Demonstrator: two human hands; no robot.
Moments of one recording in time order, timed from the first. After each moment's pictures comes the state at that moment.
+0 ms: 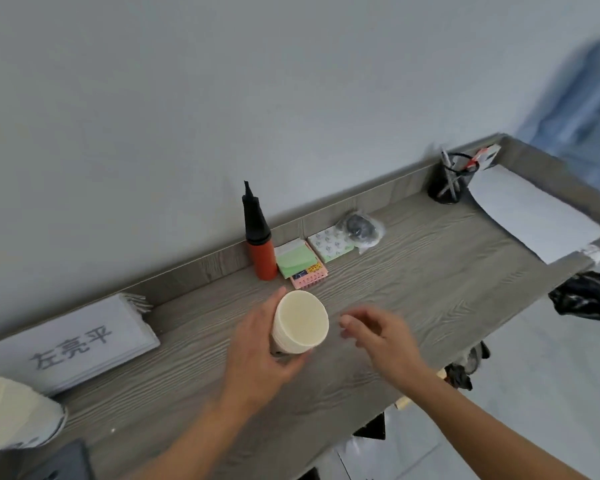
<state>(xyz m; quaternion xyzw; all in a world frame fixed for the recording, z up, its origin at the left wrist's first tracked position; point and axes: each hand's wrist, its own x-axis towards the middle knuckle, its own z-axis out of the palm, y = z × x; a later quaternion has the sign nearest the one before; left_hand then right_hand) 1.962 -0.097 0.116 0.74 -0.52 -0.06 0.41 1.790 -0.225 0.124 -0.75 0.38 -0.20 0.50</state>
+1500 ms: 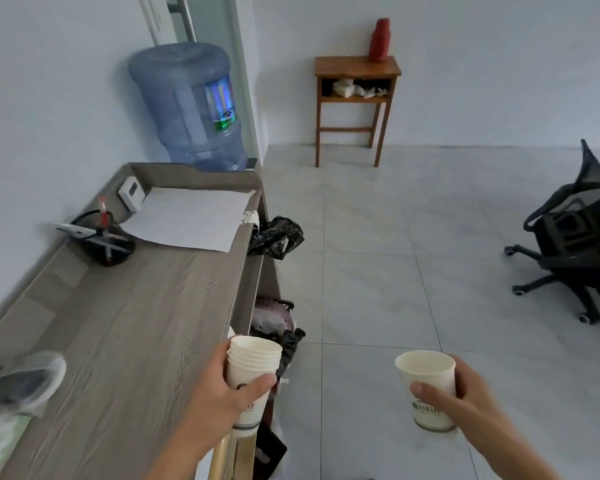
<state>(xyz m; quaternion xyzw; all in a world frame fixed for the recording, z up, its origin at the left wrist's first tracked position) 1.718 -0.287 0.117 0.51 -0.62 -0.54 0.23 1.417 -0.116 0.122 -0.27 0.73 -0.45 0.43</state>
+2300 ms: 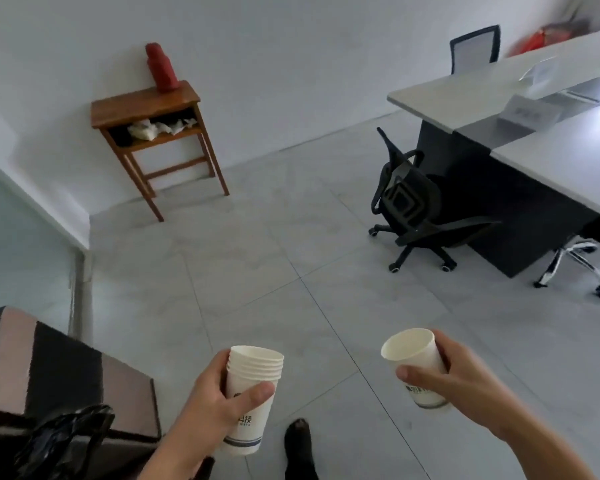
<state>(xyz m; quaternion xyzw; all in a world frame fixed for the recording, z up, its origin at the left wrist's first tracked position) 1.274 -0.428 0.130 0.33 -0.69 -0.65 0.04 1.075 -0.147 0.141 -0.13 0.80 -0.47 0.34</state>
